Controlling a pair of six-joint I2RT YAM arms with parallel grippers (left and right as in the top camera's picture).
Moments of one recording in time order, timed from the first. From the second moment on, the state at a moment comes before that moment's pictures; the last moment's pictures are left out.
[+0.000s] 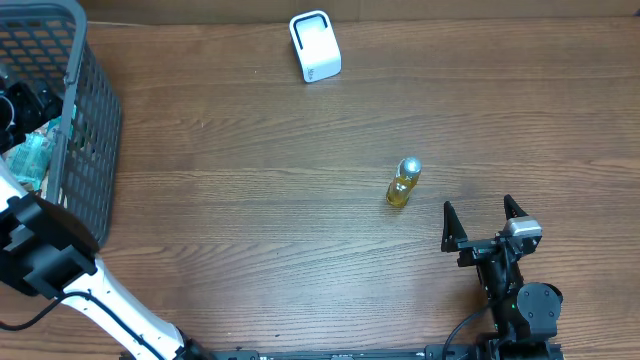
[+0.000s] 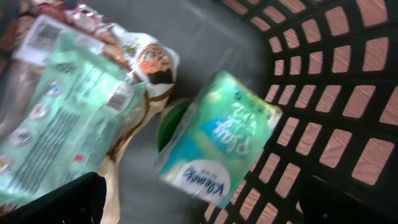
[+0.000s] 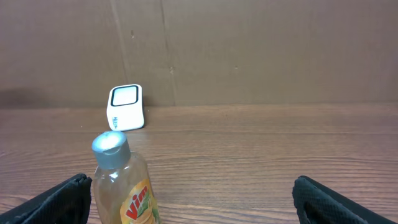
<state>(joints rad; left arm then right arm) 0.65 2.26 2.33 -1.32 0.27 0.05 0.04 0.01 0.02 -0.03 -0.09 0.08</state>
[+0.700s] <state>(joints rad) 0.58 2.34 2.33 -1.31 0.11 0.06 0.04 0.01 0.02 -0.03 -0.09 0.08</state>
